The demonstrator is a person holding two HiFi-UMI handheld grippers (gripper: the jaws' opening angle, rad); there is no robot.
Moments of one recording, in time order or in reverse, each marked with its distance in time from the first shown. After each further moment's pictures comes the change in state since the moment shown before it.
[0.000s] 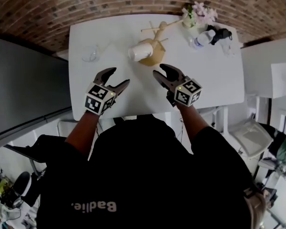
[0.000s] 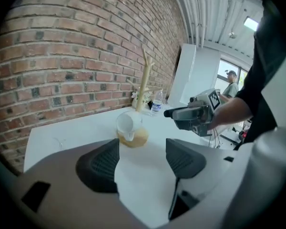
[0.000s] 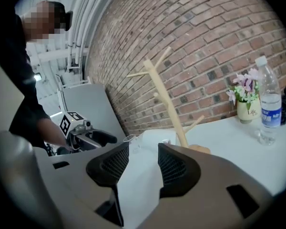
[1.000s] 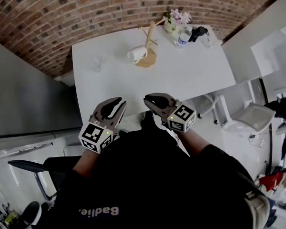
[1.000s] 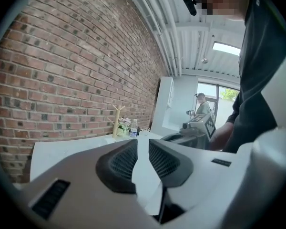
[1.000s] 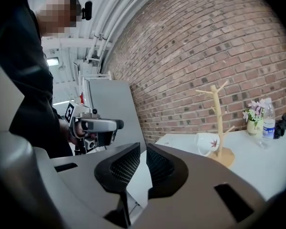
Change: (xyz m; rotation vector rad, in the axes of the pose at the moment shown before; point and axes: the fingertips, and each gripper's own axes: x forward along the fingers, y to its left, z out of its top) left arm -0.188 -0.119 0.011 0.065 -0.380 -0.123; right arm -0.054 0.229 -0.021 -0.179 -0.012 0.016
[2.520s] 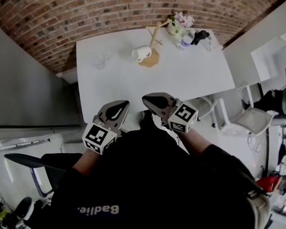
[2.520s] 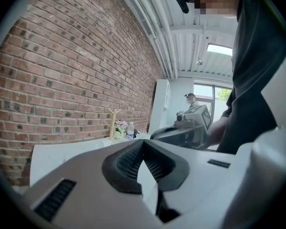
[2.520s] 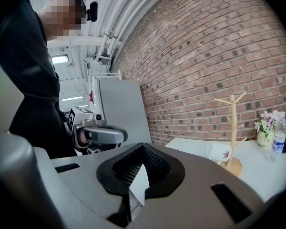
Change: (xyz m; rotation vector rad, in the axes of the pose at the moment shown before) left arm -0.019 -0.023 0.002 0.028 -0.037 -0.023; right arm 0.009 0.042 0.028 -0.085 0.009 0.088
